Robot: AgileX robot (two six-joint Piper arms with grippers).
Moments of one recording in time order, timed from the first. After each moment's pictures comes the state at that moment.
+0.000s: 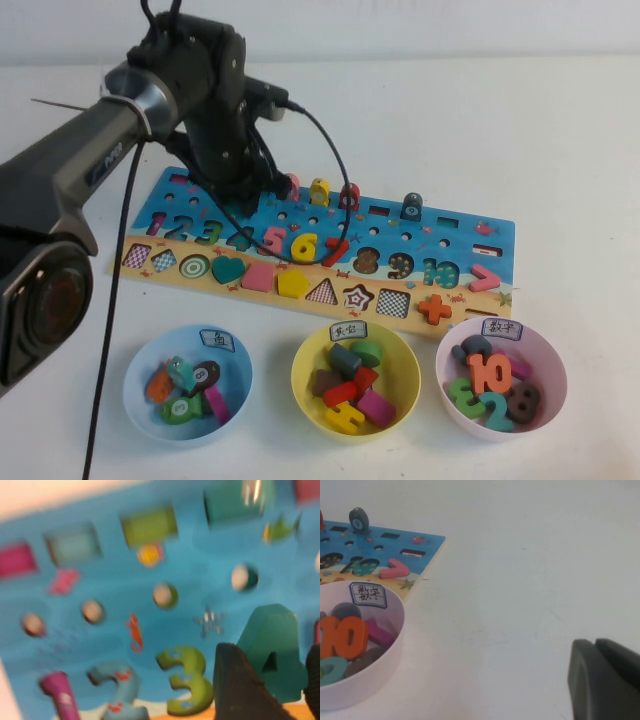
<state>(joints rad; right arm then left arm) 0.07 -0.01 0.03 -0.01 0.36 0.08 -0.41 2.29 -2.12 0.10 1.22 0.06</state>
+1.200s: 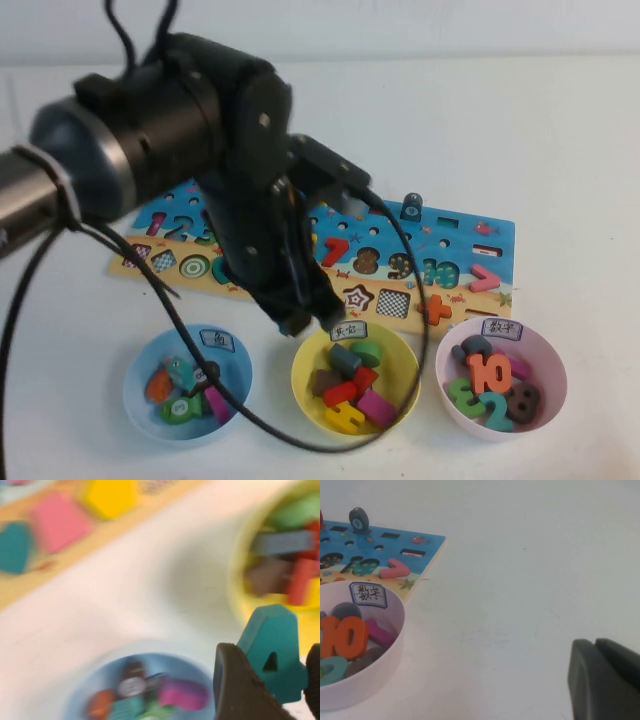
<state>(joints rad) 0.07 -0.01 0.03 -0.01 0.37 0.08 -0.69 1.75 -1.51 0.00 1.24 0.14</state>
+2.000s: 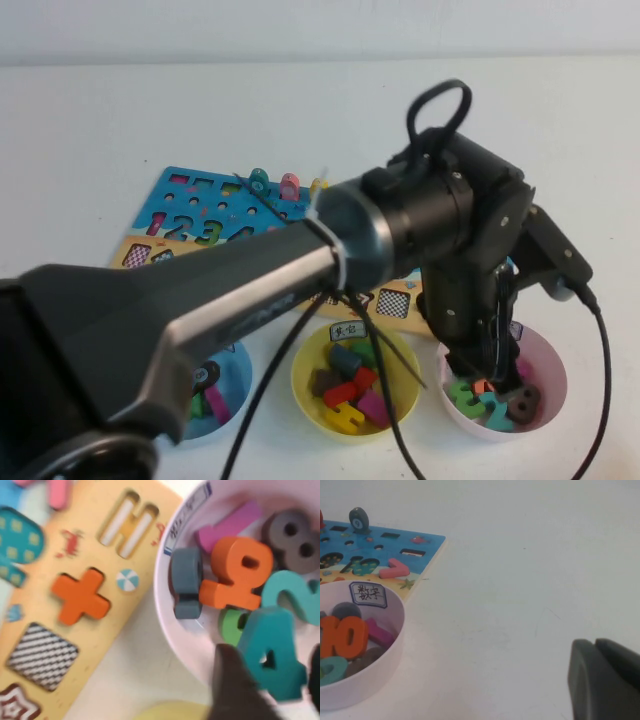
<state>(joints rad) 0.07 -0.01 0.03 -0.01 0.37 0.08 -0.99 2.07 -1.81 -0.02 1.11 0.28</state>
